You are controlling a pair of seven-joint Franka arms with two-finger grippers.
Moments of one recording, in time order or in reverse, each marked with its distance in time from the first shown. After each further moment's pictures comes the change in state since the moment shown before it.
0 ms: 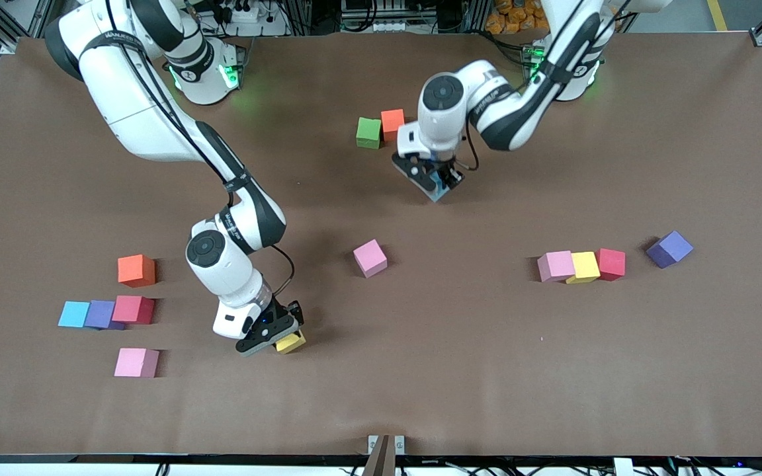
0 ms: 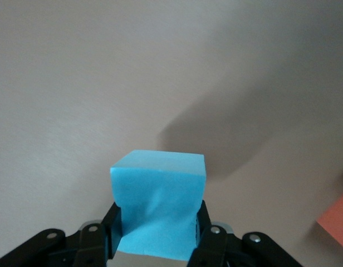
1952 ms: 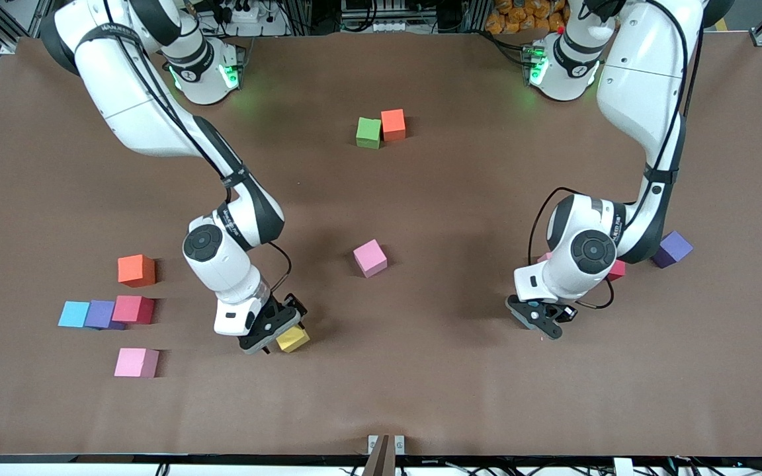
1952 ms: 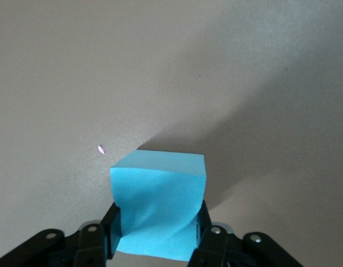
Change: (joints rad) left arm 0.024 0.397 0.581 0.570 -0.187 0.028 0.587; right arm -0.002 -0.010 -0.002 -0.035 -0.023 0.072 -0.140
